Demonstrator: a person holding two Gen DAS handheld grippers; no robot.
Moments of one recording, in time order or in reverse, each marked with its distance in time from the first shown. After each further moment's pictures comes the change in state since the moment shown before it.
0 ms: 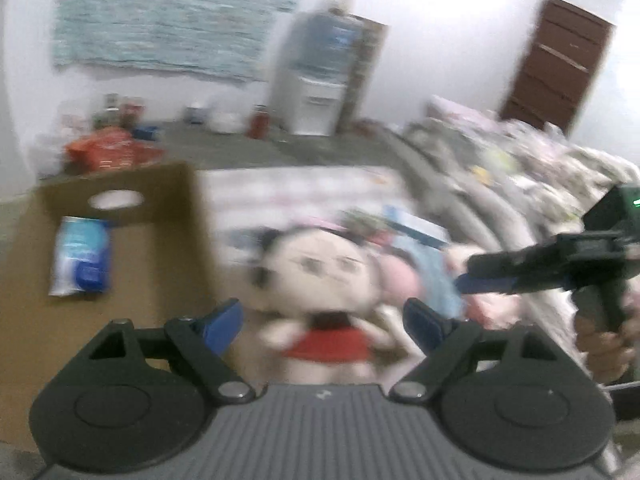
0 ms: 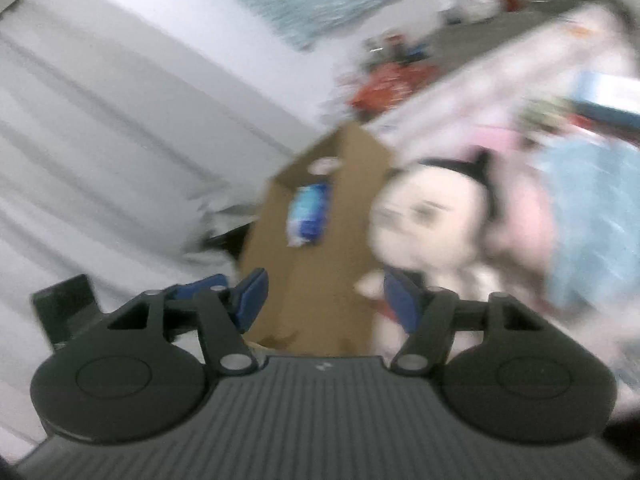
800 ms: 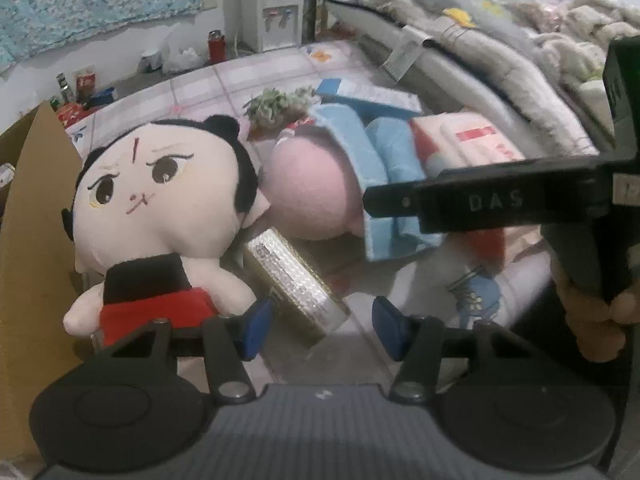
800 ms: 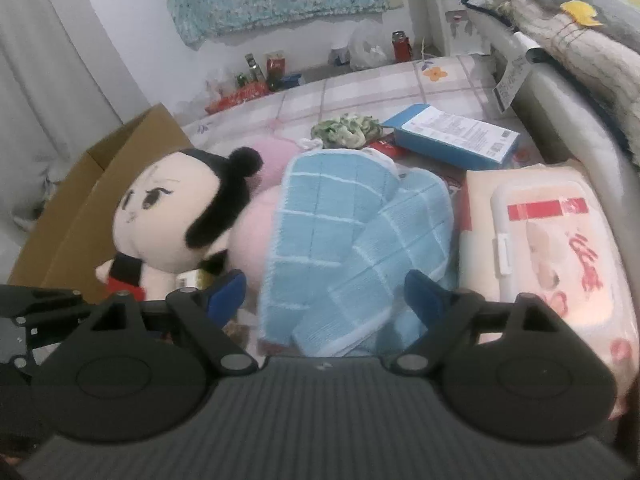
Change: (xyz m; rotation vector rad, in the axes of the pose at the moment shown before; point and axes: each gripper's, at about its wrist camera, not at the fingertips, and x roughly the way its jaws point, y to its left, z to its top) left arm 0.191 -0.138 -0.056 0.178 0.259 0.092; right arm 0.040 -0.113 -0.004 -0.262 -0.081 -0.480
